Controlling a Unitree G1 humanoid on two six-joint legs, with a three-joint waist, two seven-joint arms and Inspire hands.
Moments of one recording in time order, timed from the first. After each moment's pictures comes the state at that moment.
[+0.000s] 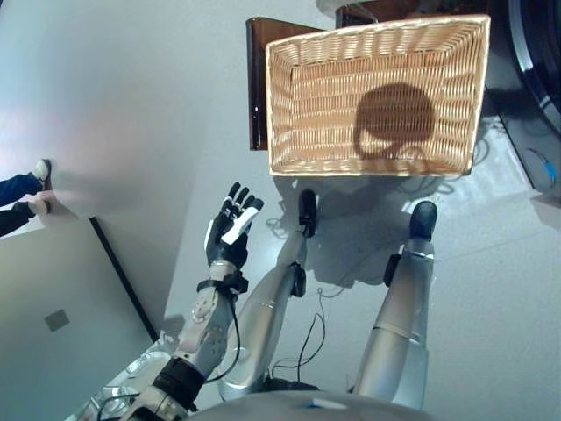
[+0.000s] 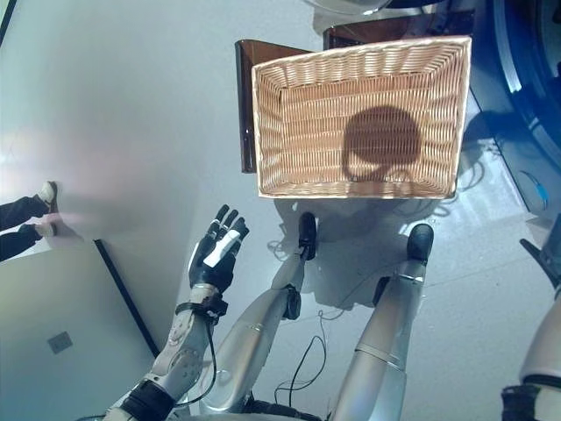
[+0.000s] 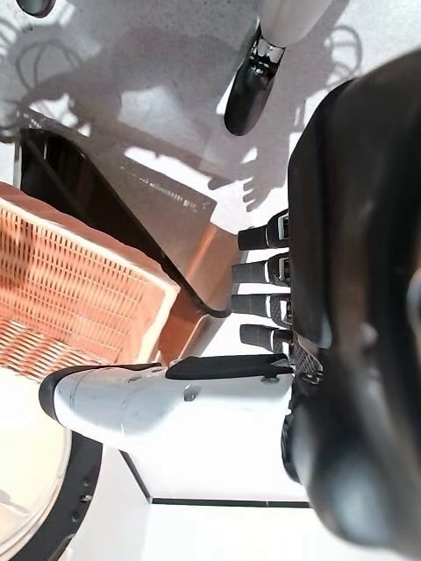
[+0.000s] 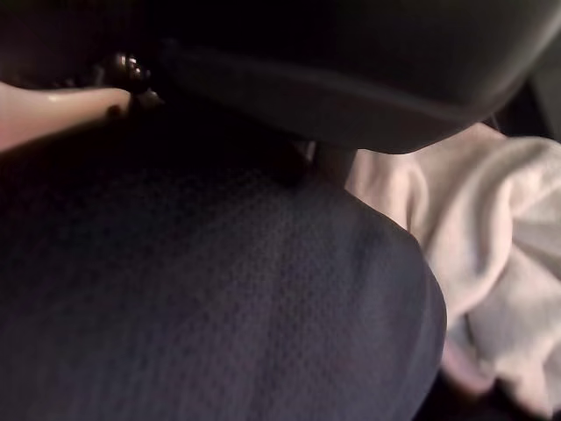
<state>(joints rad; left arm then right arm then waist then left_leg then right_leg) -0.06 0.18 -0.45 0.24 -0.86 -0.38 0.17 -1.62 -1.02 0.17 1.43 1.09 -0.31 -0.59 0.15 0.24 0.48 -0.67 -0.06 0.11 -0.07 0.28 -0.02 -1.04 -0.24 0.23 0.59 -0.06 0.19</state>
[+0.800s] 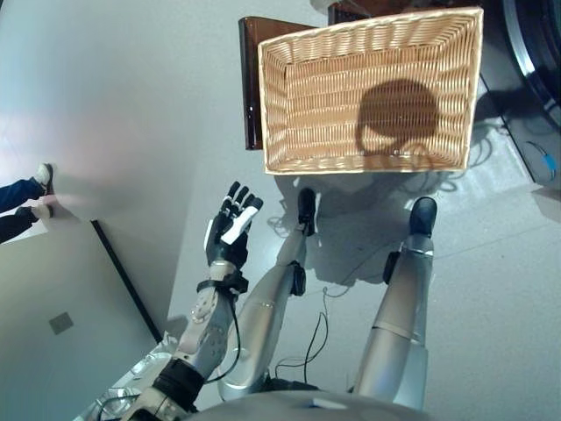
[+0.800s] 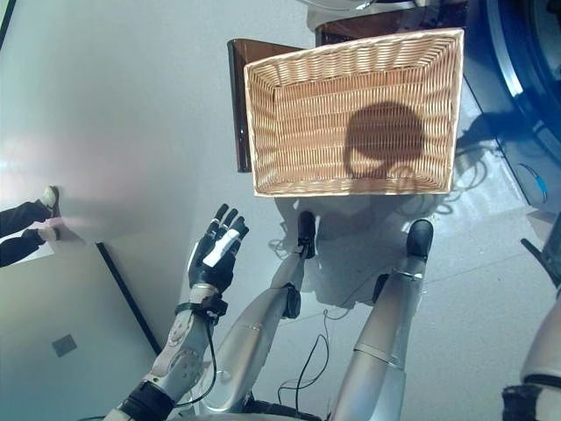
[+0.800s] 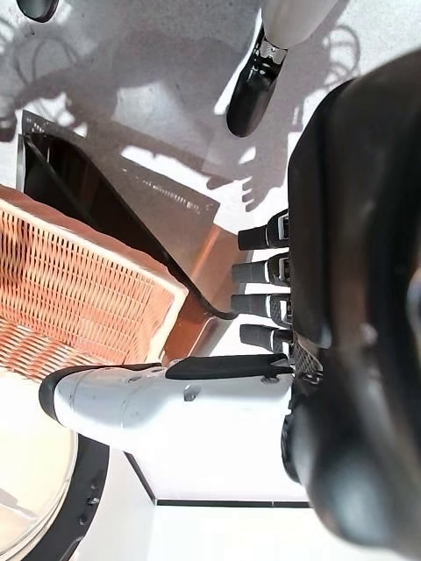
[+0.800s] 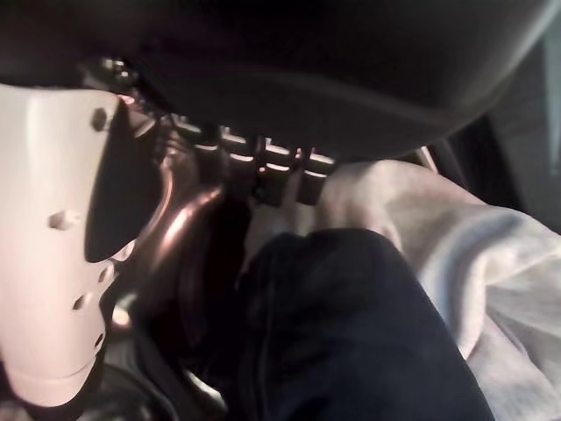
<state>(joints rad) -0.05 0.18 -0.44 0.24 -0.86 -0.38 0.18 -1.63 -1.02 0.18 1.48 1.09 -0.30 -0.59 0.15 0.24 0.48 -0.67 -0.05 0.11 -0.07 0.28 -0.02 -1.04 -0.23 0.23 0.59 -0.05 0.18</state>
